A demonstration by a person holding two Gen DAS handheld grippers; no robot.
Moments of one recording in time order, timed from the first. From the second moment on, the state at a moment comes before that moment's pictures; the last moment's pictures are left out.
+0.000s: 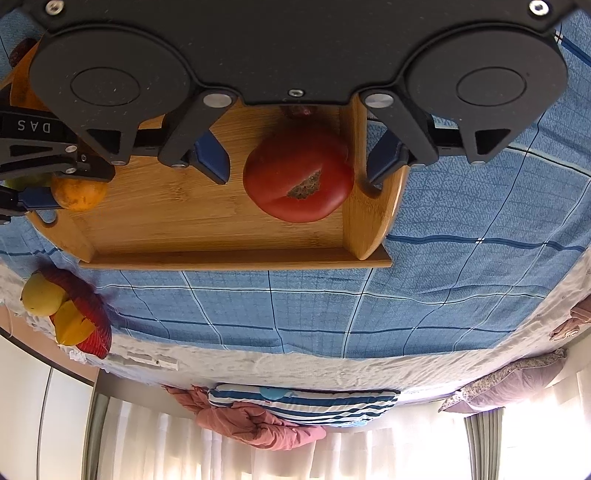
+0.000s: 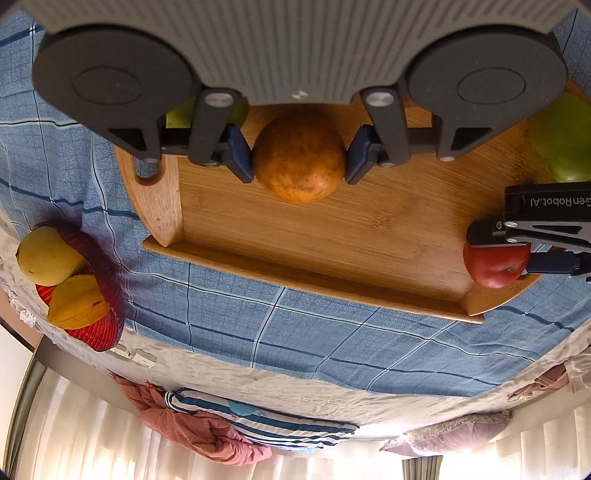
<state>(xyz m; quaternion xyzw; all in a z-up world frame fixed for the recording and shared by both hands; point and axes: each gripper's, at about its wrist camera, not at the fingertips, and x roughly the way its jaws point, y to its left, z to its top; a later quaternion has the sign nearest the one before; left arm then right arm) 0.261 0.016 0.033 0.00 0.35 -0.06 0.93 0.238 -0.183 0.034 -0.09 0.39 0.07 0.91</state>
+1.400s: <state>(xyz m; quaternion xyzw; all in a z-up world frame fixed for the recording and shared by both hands) 0.089 -0.001 0.071 -0.02 0.25 -0.12 0.96 0.089 -0.237 0.059 0.00 0.18 0.03 0.98</state>
